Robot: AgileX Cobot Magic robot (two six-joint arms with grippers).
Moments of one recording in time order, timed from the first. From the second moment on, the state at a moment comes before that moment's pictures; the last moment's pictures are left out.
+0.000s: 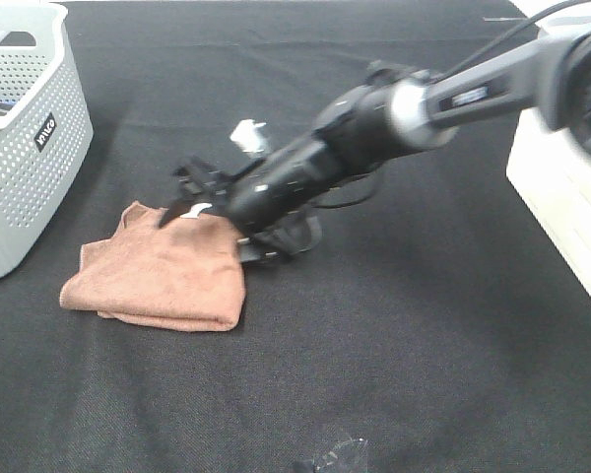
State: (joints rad) left arm 0.07 -0.01 -0.51 -0.01 1.05 0.07; right arm 0.63 2.43 -1.61 1.13 0.60 -0.21
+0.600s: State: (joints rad) left arm 0.07 -0.01 -0.51 -0.01 1.05 0.07; right arm 0.73 2.50 -1.73 1.10 0.58 -0.22
